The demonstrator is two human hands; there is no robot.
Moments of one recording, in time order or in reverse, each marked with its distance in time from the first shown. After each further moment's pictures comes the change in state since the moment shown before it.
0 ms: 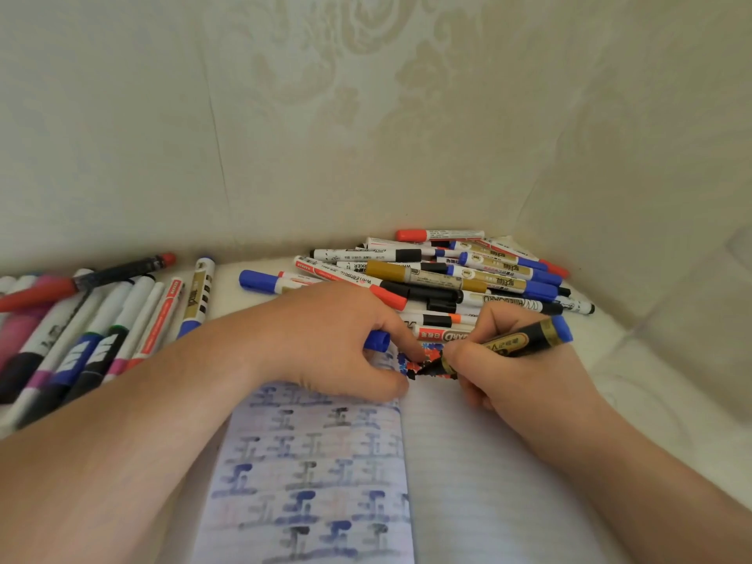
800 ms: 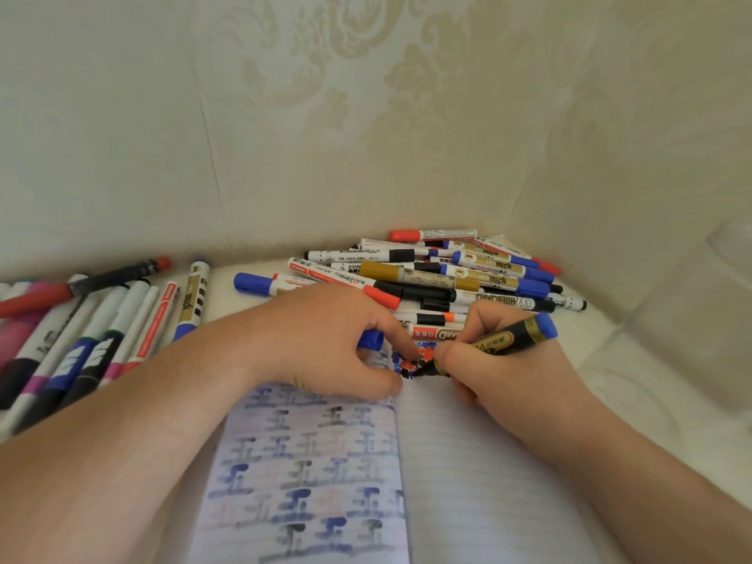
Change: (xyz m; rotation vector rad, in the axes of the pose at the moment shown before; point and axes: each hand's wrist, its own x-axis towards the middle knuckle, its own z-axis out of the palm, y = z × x) left_hand 0.004 -0.001 0.001 -0.007 -0.007 0.008; right_hand 0.001 0.002 0.000 -0.027 -0.022 0.013
